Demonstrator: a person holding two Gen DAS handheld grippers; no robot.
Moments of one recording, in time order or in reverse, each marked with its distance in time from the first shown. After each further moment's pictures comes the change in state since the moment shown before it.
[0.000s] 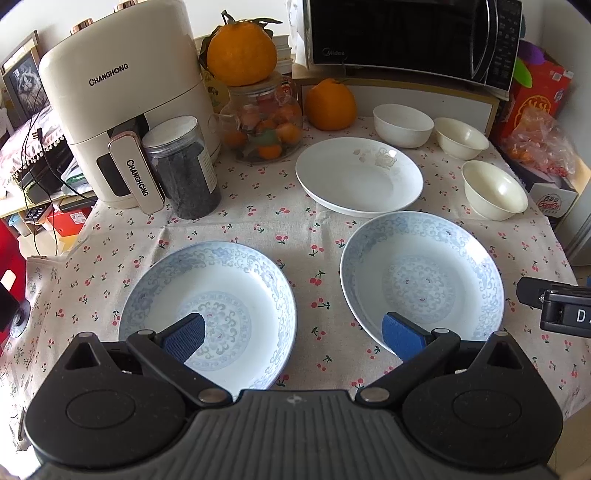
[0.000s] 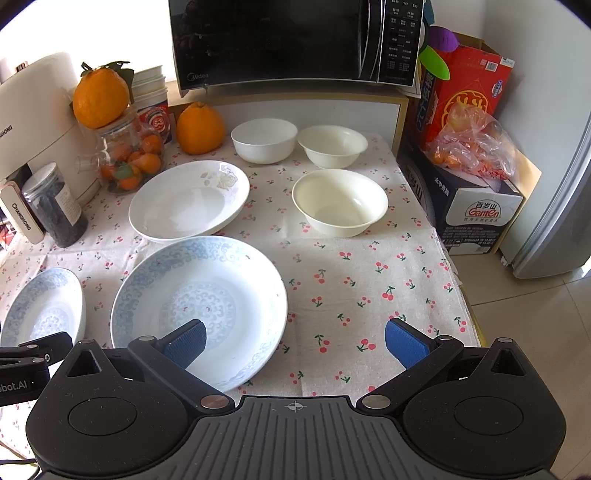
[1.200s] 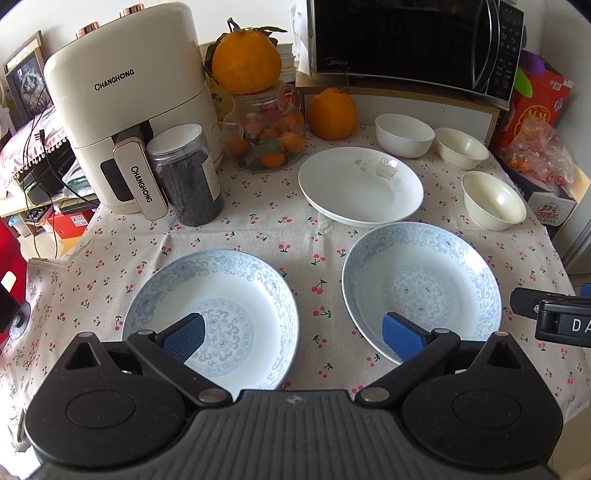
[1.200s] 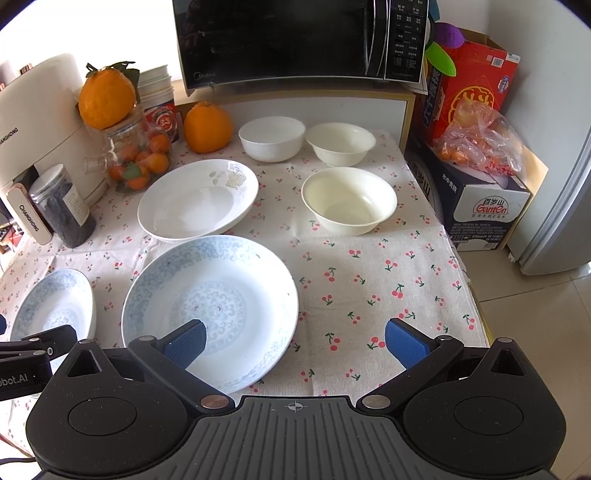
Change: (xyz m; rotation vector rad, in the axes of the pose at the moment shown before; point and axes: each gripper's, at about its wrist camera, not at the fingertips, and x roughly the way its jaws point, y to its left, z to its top) left arm -0.004 0.004 0.001 -0.012 -0.023 -0.006; right arm -0.002 0.001 0.004 0.009 0.018 0.028
